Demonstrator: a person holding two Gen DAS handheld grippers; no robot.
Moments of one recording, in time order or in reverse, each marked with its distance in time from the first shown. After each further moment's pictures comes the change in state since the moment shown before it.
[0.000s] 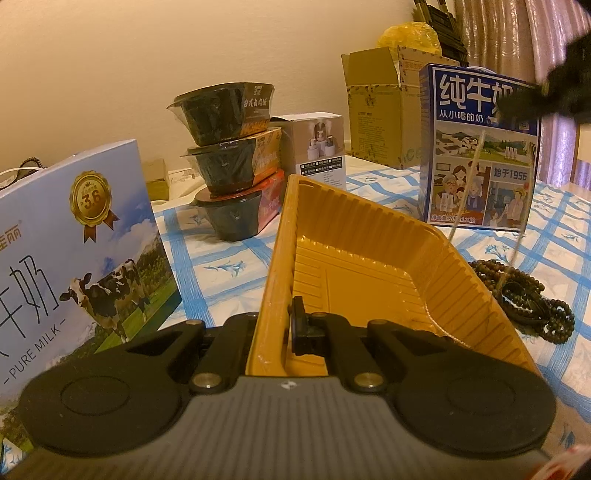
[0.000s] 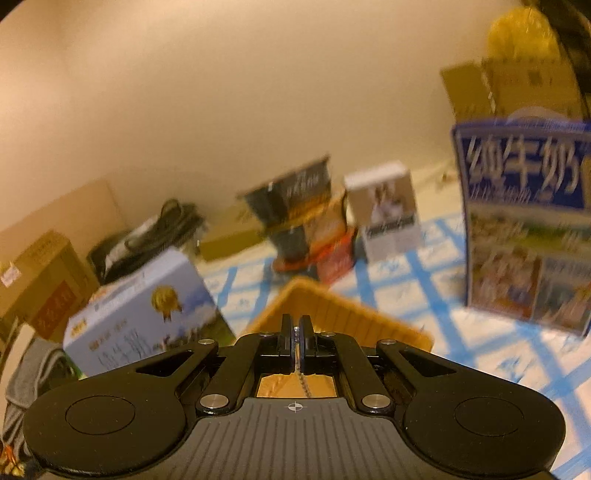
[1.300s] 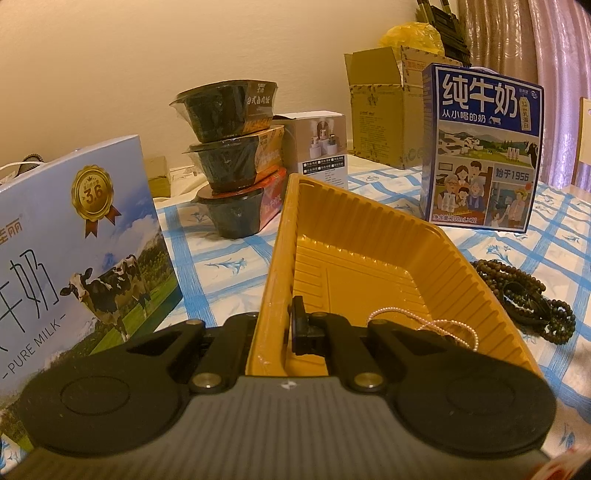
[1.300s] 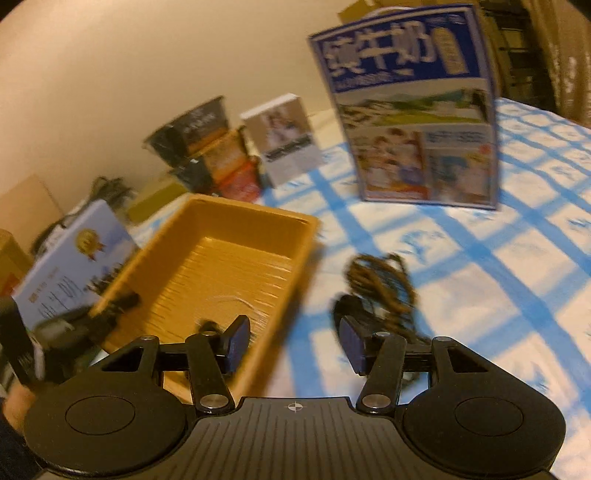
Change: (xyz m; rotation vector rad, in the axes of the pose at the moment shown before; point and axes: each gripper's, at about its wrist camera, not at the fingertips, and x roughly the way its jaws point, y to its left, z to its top) left arm 0.001 0.001 -0.002 -0.009 0.004 0.004; right arm -0.057 -0.070 -0.094 0.163 0.093 -0.215
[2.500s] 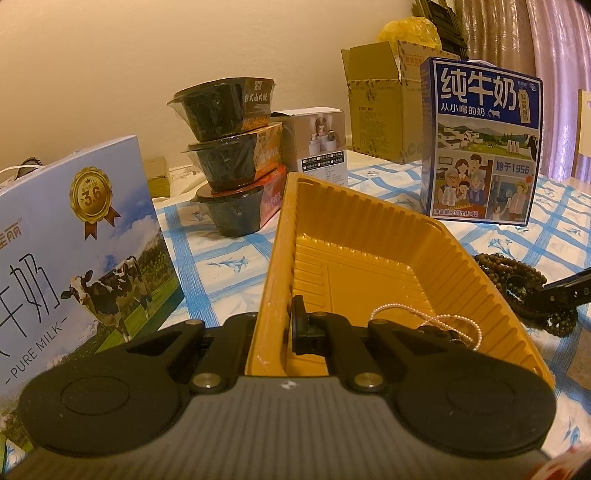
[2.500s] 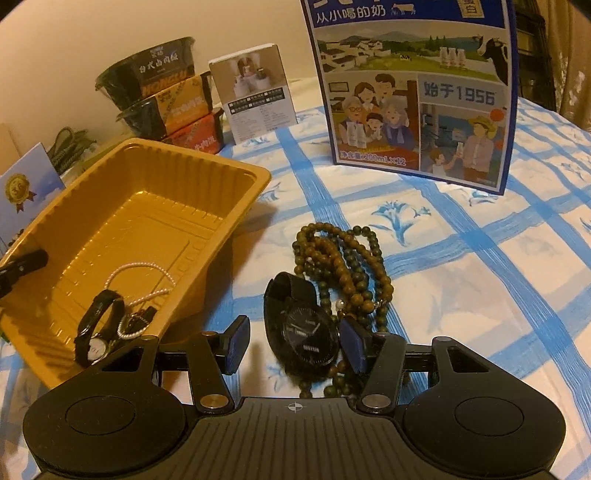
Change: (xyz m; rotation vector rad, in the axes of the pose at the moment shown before) left arm 0.001 -0.001 -0.001 0.022 0.008 0.005; right arm 0.092 -0.031 -0.009 -0.100 0.080 -0.100
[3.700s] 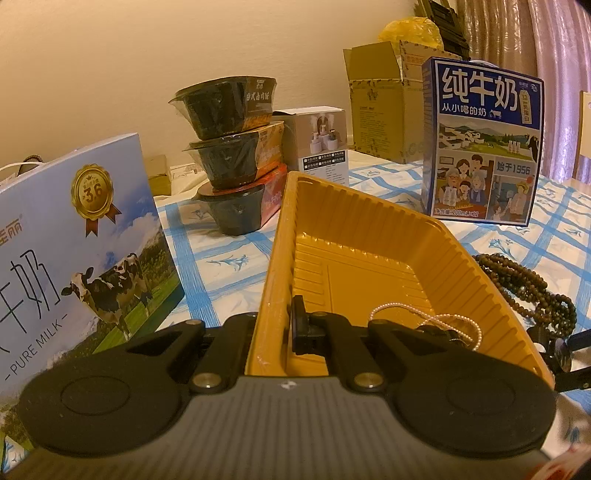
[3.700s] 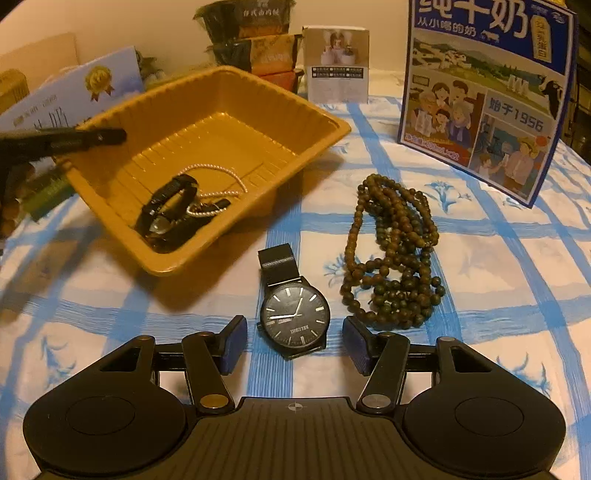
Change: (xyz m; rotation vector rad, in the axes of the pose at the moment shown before) left arm -0.002 -0.001 0.001 -0.006 0.006 0.003; right arm -0.031 0.034 -0.060 -0.286 0.076 0.042
